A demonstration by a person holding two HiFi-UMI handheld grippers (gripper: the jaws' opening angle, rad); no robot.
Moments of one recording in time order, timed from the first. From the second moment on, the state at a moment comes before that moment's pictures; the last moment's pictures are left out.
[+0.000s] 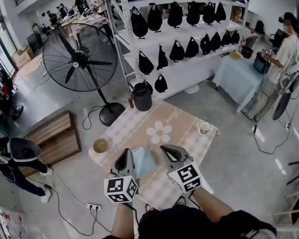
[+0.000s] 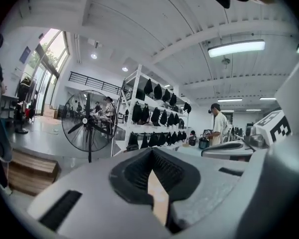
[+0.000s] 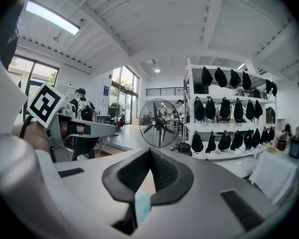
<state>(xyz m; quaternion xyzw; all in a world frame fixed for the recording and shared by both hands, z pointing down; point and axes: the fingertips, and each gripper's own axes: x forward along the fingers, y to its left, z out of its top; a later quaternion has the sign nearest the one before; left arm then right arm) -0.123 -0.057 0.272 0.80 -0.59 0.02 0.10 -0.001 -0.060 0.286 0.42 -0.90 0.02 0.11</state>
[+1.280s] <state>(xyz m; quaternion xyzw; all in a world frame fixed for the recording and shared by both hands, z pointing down) -0.120 -0.013 0.233 0.79 -0.61 0.00 0.05 0.004 -0.051 0.236 0.42 -0.91 -0.03 0.08</state>
